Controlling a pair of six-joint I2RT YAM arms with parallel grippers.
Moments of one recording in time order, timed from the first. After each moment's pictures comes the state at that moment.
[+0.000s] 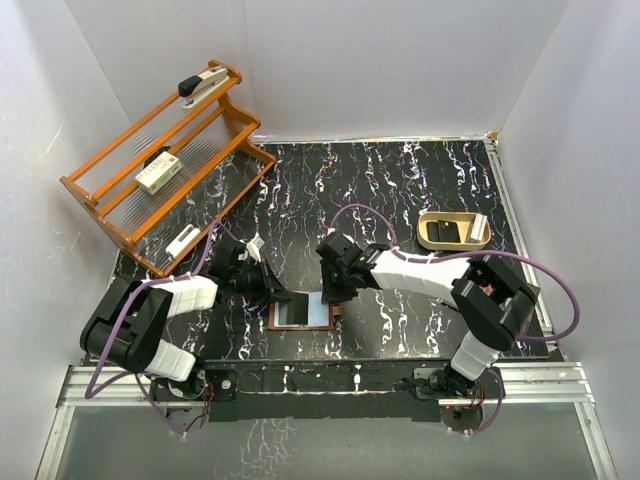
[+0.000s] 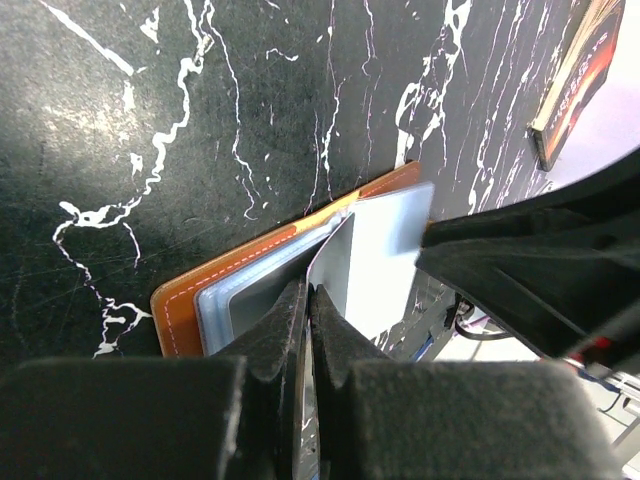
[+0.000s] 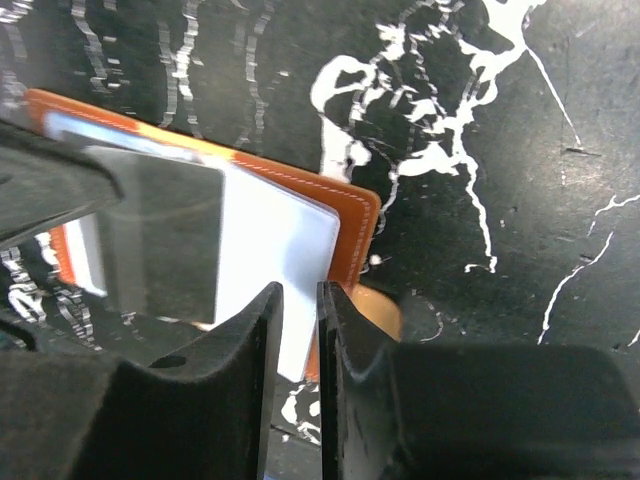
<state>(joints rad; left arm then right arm) -0.40 1.45 0.43 0.15 0.59 -0.78 0.88 1.63 1.00 -0.44 -0.03 0.78</state>
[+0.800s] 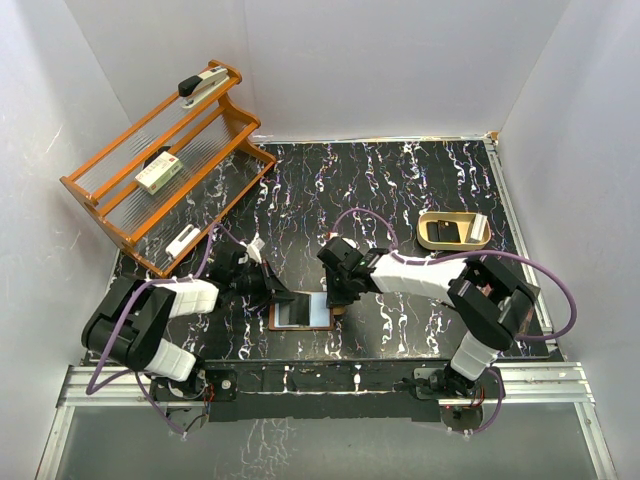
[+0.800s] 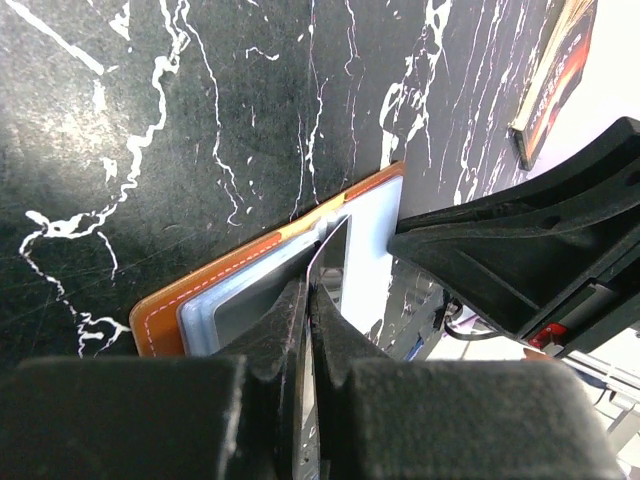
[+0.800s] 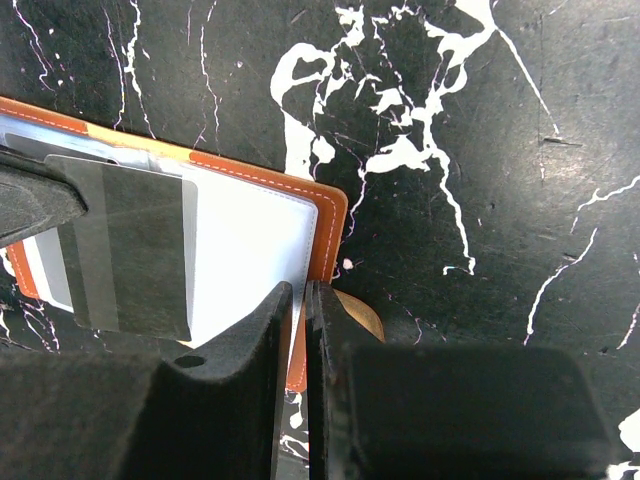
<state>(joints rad) -0.41 1.46 0.39 0.26 0.60 -0.83 0.88 1.66 0.95 -0.41 0.00 0.79</state>
